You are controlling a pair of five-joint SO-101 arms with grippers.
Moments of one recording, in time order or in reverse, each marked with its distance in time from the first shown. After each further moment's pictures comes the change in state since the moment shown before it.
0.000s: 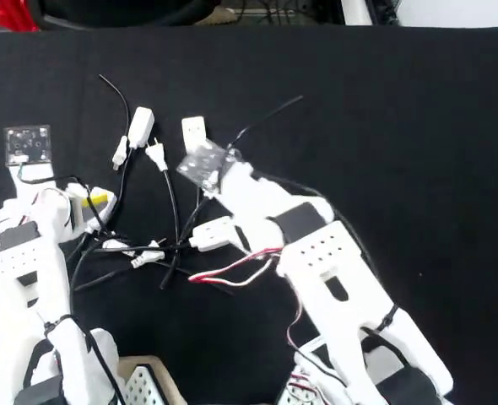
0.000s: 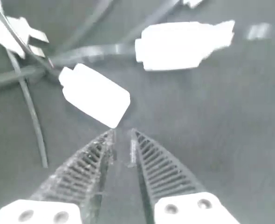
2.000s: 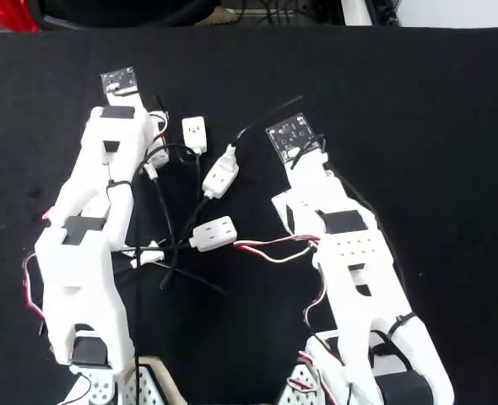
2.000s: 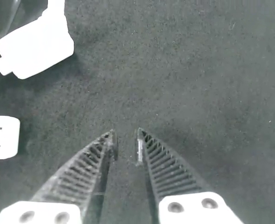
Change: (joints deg) left arm 25.4 64.7 -70.7 32.0 30.8; right arm 21.1 0.0 15.6 -23.7 -7.7
